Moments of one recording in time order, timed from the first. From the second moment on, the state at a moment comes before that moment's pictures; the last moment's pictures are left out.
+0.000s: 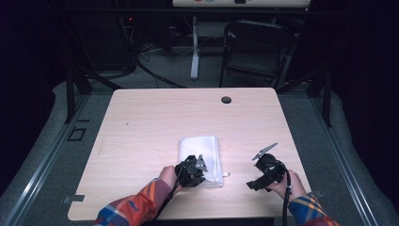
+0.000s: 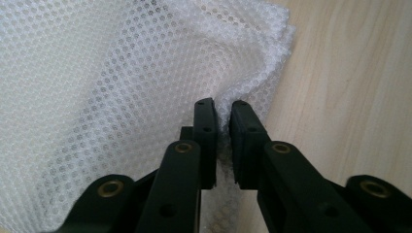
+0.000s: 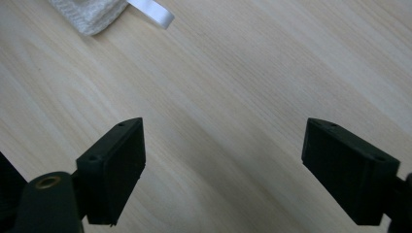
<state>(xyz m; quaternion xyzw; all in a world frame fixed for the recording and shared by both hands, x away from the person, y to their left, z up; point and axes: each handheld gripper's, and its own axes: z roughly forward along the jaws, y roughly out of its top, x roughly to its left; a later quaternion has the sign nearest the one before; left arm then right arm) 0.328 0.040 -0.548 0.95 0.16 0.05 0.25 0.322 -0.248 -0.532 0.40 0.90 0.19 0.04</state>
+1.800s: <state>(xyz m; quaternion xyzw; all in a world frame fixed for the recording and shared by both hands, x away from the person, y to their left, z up) 0.328 0.057 -0.532 0.93 0.18 0.08 0.32 0.332 -0.144 -0.560 0.29 0.92 0.26 0.05</state>
